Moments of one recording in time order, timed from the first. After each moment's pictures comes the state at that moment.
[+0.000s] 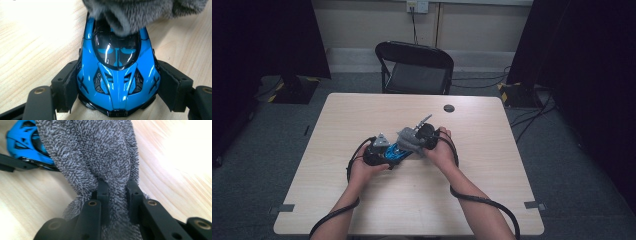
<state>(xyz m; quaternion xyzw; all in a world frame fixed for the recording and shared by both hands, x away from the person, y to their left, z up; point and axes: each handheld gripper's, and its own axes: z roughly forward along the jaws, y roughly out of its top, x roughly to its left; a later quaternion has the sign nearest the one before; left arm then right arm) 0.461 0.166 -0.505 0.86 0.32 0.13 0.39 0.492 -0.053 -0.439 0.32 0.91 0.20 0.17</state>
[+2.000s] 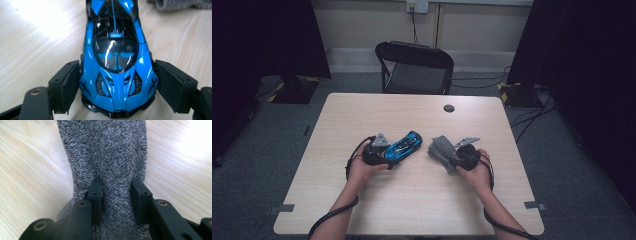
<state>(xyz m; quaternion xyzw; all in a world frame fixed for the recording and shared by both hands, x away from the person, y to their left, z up) 0.462 0.170 -0.499 0.86 0.30 0.13 0.40 0.442 -0.174 -0.478 0.39 0.86 0.28 0.17</state>
